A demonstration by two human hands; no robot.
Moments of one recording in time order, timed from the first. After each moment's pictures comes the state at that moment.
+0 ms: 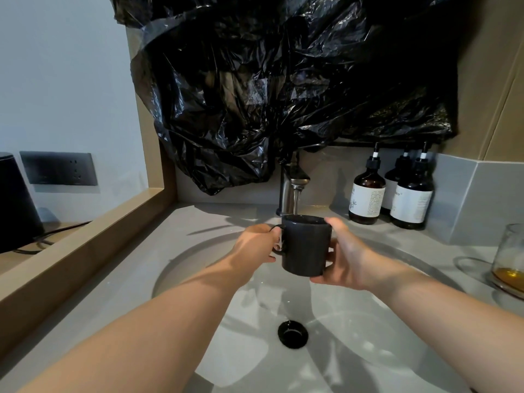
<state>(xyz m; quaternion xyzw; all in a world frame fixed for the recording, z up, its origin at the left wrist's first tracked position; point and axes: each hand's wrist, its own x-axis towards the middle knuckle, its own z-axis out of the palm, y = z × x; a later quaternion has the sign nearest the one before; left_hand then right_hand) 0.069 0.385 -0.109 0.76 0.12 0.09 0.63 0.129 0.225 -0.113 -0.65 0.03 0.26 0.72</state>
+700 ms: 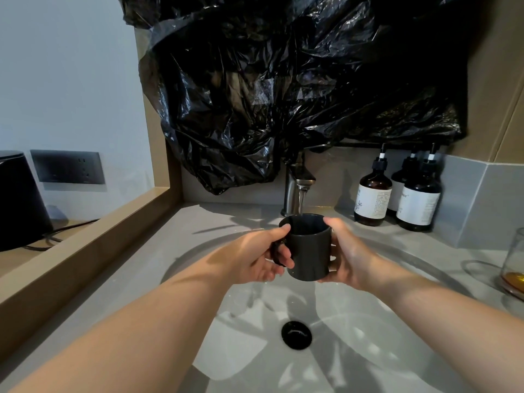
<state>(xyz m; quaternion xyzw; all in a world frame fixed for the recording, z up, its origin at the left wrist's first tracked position) 0.059 0.402 -0.104 0.71 0.10 -0.12 0.68 0.131 0.226 -0.118 -0.69 -0.04 0.22 0.68</state>
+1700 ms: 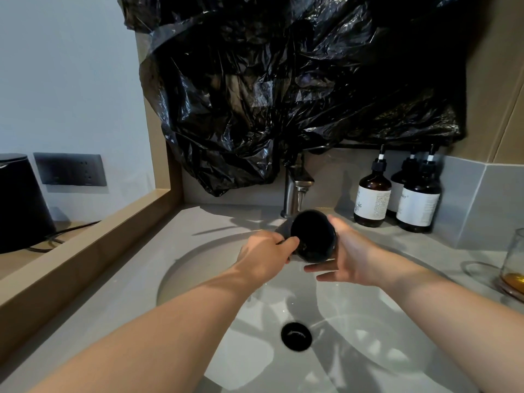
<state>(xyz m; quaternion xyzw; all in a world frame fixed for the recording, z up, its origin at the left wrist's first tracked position) 0.062 0.379 -0.115 0.89 0.10 0.13 0.44 0.143 0.222 -0.110 -0.71 -0.01 0.27 0.65</state>
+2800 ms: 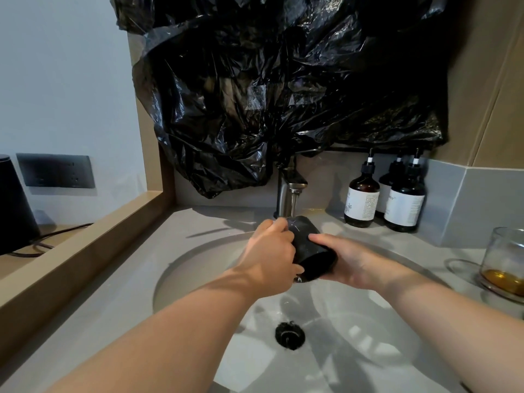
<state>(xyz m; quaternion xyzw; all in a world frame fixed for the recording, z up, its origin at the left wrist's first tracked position) 0.061 0.374 -0.112 0.96 -0.16 0.22 -0.11 0.139 0.211 -0.120 -0.68 -0.10 0.27 0.67</state>
